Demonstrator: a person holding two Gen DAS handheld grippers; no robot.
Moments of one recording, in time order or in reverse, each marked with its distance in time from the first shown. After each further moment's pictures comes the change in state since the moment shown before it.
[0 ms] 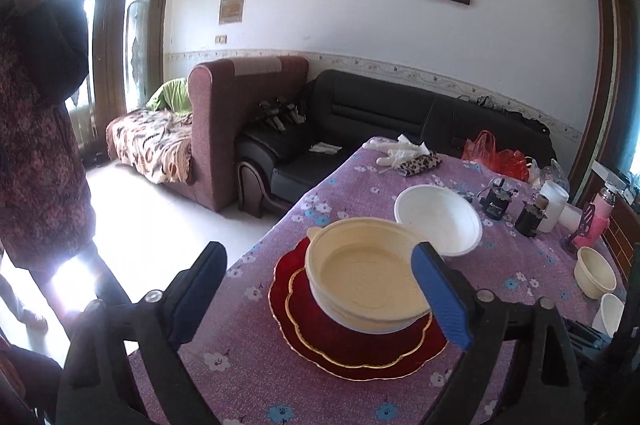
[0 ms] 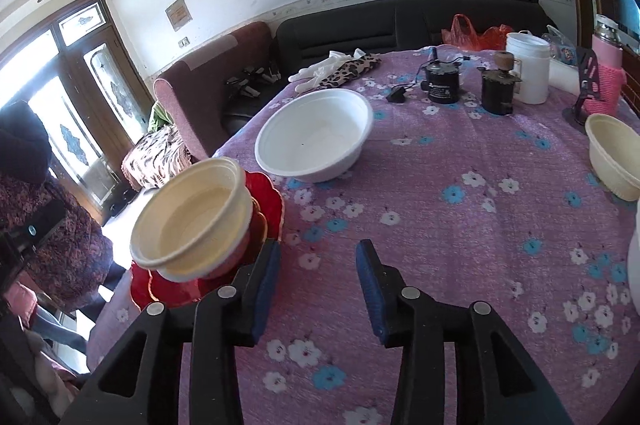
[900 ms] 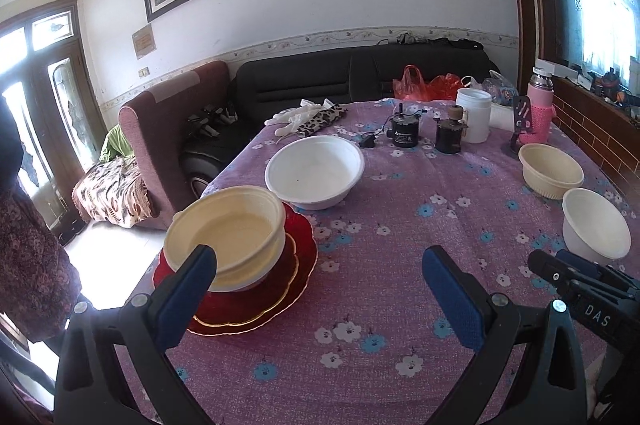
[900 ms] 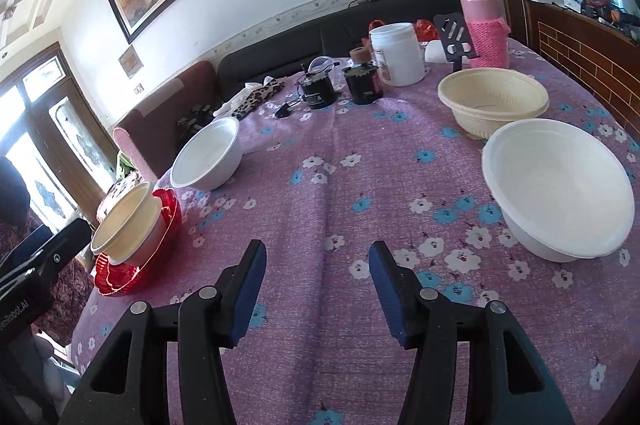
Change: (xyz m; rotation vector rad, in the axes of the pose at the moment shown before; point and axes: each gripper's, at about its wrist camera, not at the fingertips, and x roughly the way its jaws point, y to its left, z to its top) left arm -0.019 -0.155 -0.049 0.344 0.092 -0.102; right arm -0.091 -0.128 -0.048 0.183 -0.094 -0.095
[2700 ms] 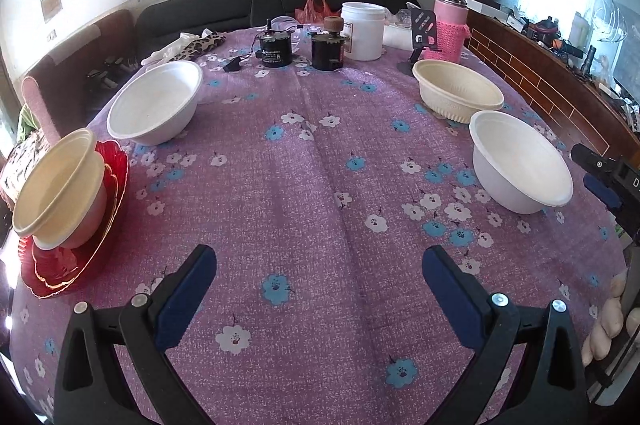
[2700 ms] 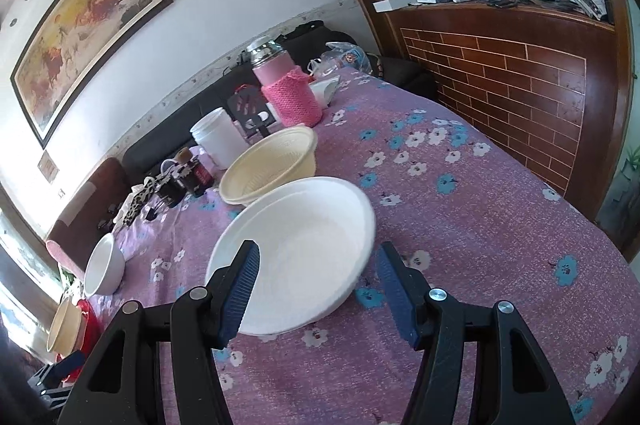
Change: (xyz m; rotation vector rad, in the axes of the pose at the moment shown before) left arm 0.047 -0.111 -0.031 0.059 0.252 -0.307; right arm -0.087 -0.162 0.017 0.282 -0.195 -0.263
